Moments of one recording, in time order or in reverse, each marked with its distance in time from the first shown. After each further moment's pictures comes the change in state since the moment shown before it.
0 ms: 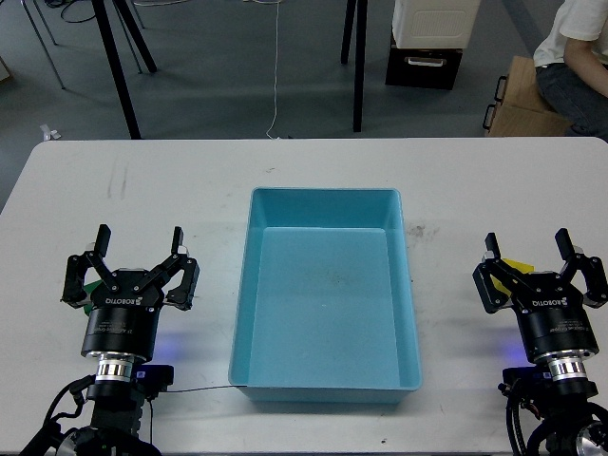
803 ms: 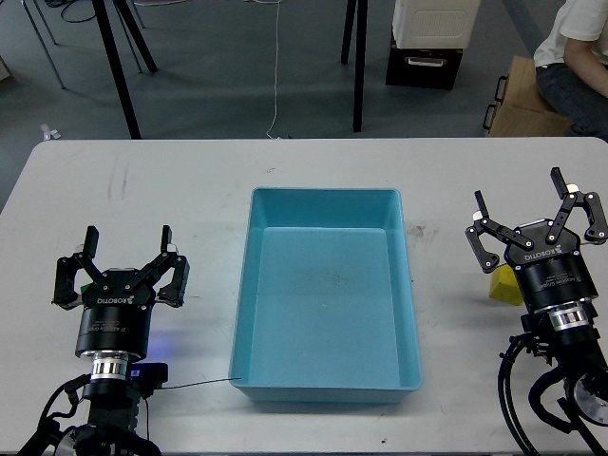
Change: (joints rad) left arm -0.009 0.002 0.001 0.023 0.003 0.001 -0.040; right arm 0.227 -0.078 0.033 -0.078 -0.443 -0.032 0.008
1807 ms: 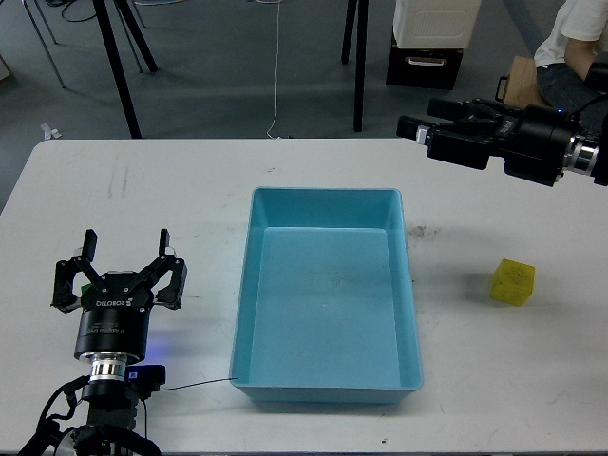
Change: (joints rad) left arm -0.004 0.000 -0.002 0.030 0.000 -0.001 -0.018; right arm 0.933 -0.657 -0.810 -0.054 -1.503 -0.285 0.191
